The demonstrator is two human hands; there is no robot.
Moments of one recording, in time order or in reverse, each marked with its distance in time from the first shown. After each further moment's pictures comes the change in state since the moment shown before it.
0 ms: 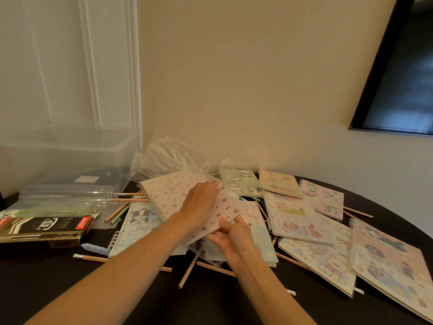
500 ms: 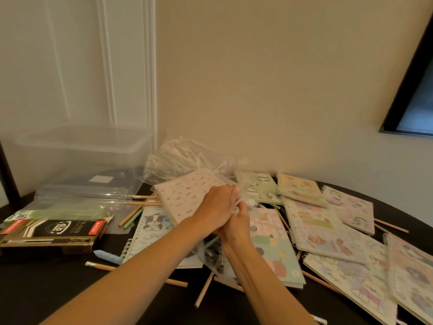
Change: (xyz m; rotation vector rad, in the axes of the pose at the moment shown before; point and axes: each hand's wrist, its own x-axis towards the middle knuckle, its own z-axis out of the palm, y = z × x) left_hand 0.011 -0.012 -0.008 -0.273 -0.037 -0.069; right_hand 0.063 0.019 0.042 -0.198 0.092 -0.211
